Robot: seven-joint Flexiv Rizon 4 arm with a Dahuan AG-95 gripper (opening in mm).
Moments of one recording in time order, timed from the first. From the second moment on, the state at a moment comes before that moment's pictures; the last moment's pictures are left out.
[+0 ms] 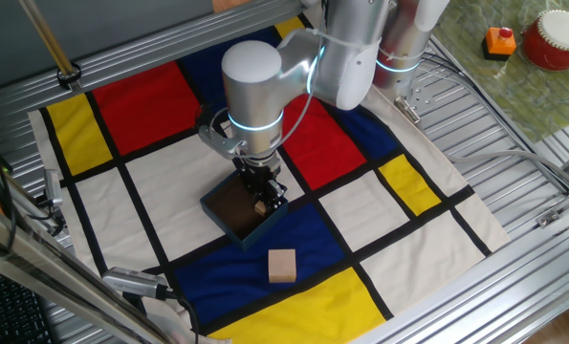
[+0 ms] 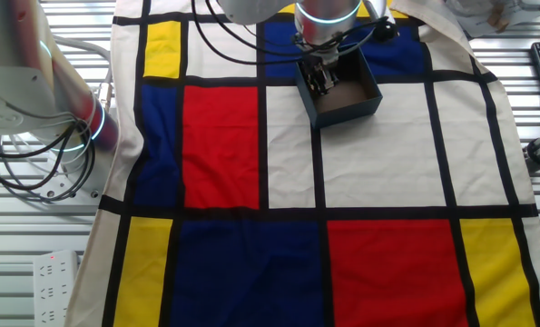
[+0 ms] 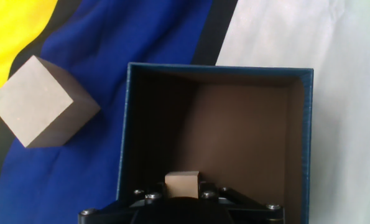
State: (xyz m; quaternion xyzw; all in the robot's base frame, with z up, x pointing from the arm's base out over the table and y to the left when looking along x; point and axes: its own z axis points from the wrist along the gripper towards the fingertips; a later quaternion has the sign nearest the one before) arm 0.461 0.164 0.030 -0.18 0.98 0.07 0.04
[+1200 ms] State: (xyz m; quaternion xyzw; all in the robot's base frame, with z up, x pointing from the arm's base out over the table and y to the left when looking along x) arm 0.482 0.162 0.135 -0.26 0.96 0.00 0.06
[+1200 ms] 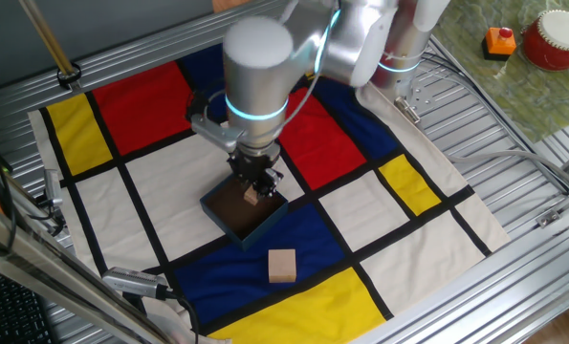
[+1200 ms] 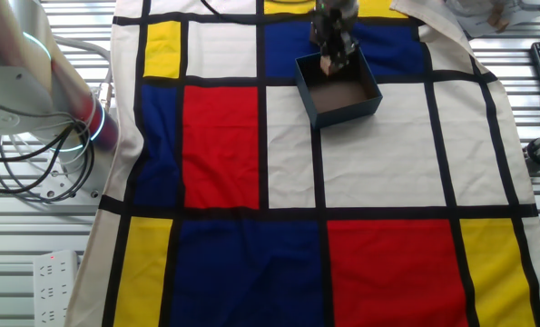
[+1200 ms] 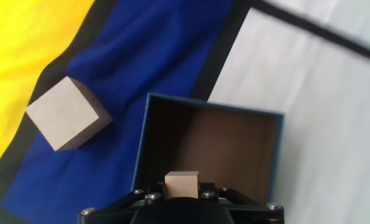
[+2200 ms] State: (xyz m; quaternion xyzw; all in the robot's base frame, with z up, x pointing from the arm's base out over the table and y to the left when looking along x) arm 0.502 0.158 0.131 -0.25 0.97 0.01 0.06
